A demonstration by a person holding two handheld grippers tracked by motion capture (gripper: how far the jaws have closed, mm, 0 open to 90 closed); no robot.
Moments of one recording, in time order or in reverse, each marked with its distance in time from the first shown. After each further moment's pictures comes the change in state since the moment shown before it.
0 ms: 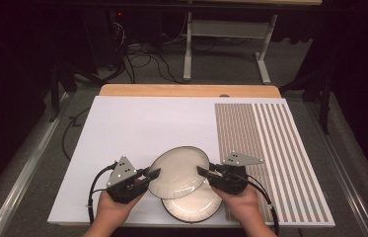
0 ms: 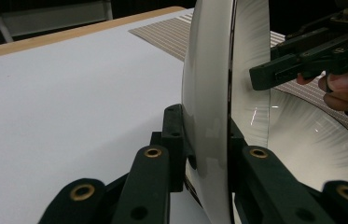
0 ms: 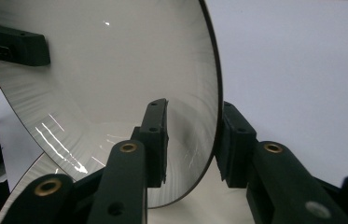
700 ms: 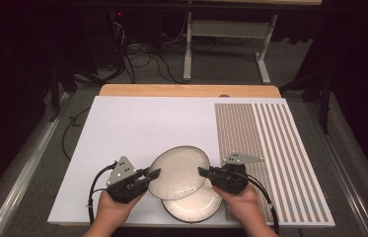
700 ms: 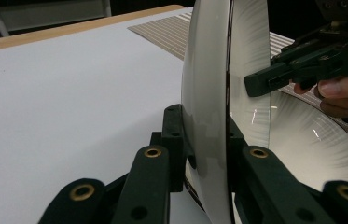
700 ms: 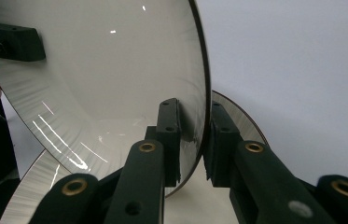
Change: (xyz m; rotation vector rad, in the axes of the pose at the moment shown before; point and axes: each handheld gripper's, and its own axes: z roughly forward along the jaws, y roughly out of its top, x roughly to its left) left arm 0.001 -0.001 0.001 0.004 -0.009 -0.022; right arm -0.008 -0.006 0.004 0.037 0.042 0.068
